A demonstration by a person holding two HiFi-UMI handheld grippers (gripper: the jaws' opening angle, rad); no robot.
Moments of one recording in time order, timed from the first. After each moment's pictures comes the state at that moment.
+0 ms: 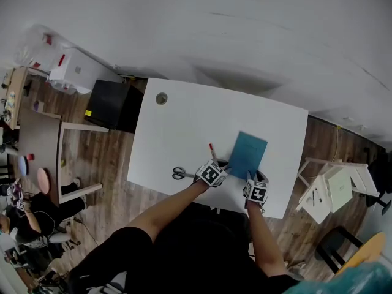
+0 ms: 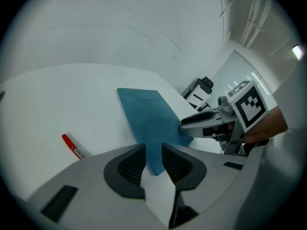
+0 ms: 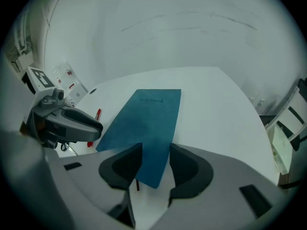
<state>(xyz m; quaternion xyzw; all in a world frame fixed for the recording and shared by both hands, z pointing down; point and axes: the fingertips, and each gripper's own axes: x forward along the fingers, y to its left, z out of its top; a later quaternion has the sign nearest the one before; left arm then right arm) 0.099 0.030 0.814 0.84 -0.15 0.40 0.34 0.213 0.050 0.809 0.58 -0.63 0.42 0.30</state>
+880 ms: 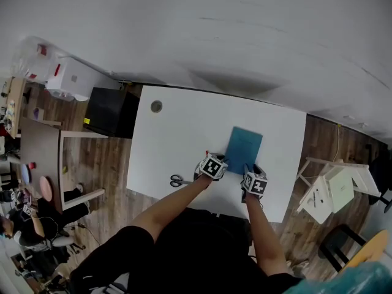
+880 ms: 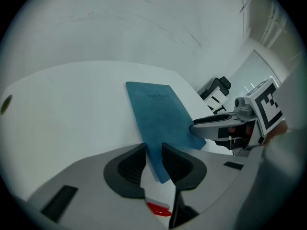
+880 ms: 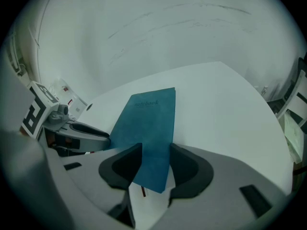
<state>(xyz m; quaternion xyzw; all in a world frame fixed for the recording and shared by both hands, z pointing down) 0.100 -0.043 0.819 0.80 -0.22 0.43 0.36 0.213 -0.011 0.813 0.58 -0.62 0.47 0.23</state>
